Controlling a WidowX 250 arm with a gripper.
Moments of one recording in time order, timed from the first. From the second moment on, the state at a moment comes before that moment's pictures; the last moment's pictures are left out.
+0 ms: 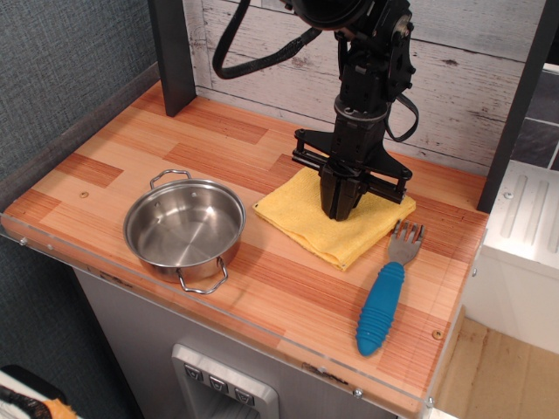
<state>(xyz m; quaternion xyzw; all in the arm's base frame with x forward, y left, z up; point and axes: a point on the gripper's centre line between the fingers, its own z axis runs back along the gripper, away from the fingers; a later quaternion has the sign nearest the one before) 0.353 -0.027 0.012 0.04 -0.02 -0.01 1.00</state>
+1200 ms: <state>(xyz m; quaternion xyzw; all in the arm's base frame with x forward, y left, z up) 0.367 0.079 0.015 0.05 -0.07 0.09 0.99</state>
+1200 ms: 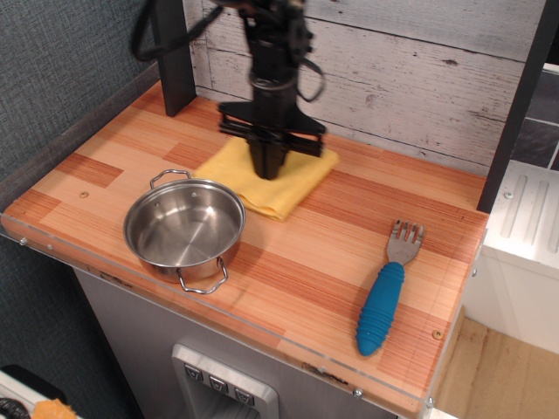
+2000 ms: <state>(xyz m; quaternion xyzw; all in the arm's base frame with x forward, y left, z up) 0.371 0.137 0.016 0.09 -0.07 0.11 0.99</state>
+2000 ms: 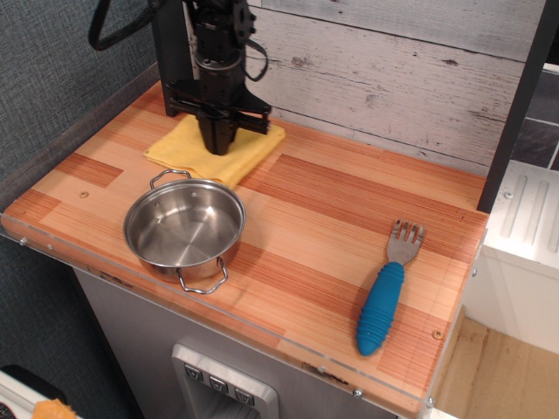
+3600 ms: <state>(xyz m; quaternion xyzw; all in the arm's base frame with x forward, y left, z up) 0.366 0.147 0.092 0.11 -0.10 0.18 0.97</state>
